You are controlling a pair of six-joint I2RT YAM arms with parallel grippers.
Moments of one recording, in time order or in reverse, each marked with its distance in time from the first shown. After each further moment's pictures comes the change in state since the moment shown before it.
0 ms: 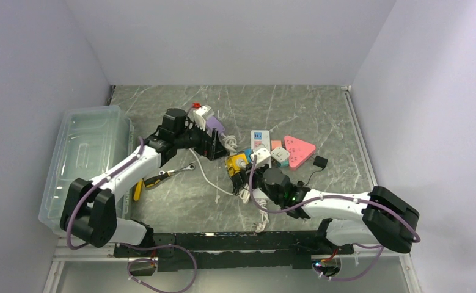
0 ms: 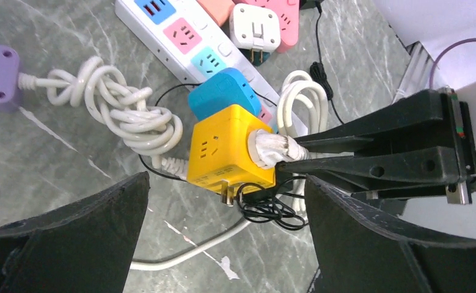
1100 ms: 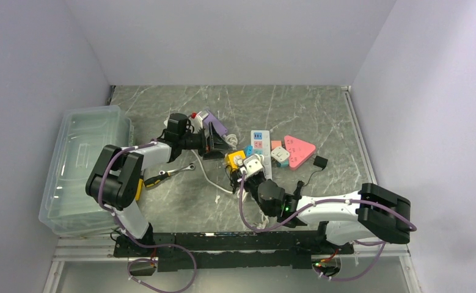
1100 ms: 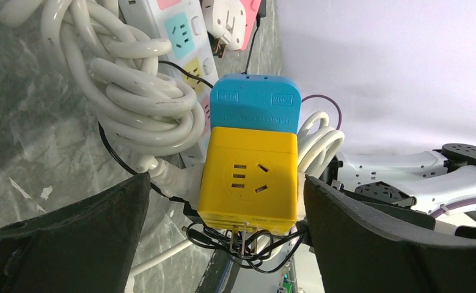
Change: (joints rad) left arm 0.097 0.340 -0.066 0.401 0.310 -0.662; right arm 0.215 0.060 0.002 0.241 0.357 -0.276
